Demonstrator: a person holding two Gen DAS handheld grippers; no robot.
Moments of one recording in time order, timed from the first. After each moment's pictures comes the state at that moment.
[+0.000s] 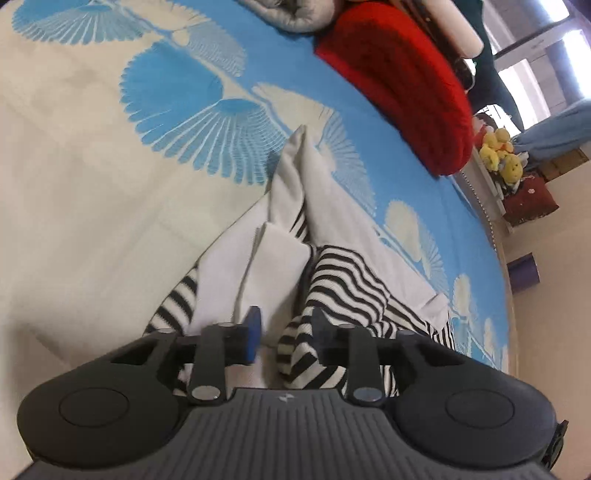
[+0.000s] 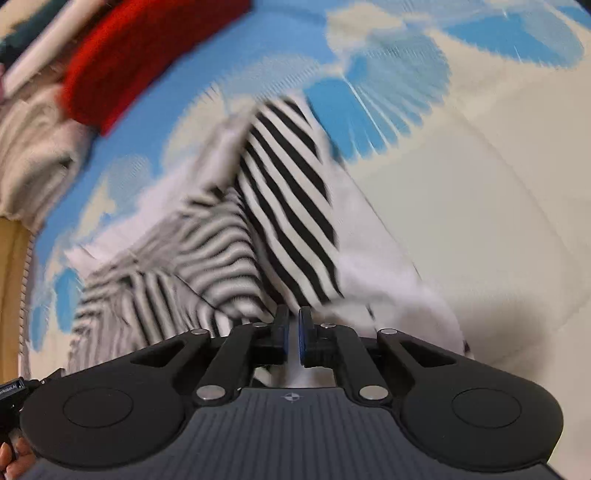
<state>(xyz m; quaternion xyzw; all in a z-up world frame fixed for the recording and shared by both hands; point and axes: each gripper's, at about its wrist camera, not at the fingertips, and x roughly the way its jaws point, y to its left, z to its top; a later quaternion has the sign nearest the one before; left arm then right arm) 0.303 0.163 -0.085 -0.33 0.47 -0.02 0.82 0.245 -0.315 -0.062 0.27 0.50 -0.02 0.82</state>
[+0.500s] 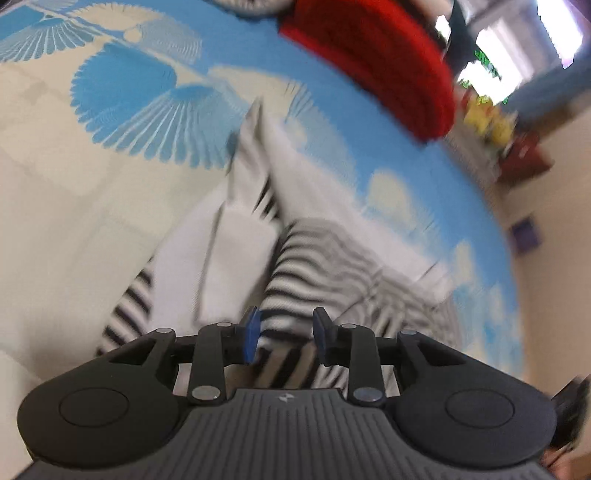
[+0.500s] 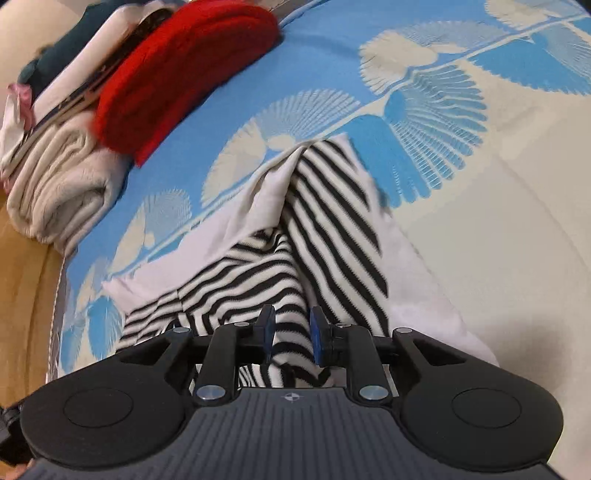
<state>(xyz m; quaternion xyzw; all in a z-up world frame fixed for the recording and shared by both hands) 0.317 0.122 -0.093 -0.27 0.49 -0.04 0.83 0.271 -0.310 -0.054 0.30 0.47 0.01 0.83</state>
